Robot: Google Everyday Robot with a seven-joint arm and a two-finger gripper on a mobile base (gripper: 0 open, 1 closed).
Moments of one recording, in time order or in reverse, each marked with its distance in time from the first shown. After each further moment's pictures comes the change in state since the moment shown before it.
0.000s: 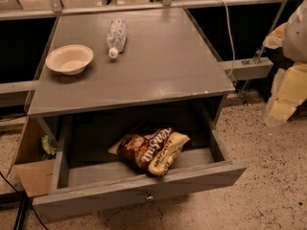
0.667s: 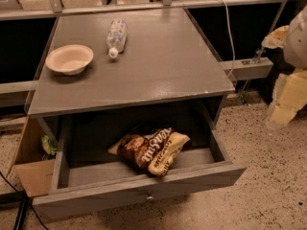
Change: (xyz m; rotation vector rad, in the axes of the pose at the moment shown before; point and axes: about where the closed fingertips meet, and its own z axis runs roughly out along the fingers) arm 0.001 -0.002 0.007 0.045 -0.024 -0.061
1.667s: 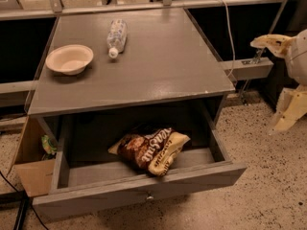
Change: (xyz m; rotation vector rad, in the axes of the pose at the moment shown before) arm 0.001 -0.004 0.018 0.118 -0.192 -0.276
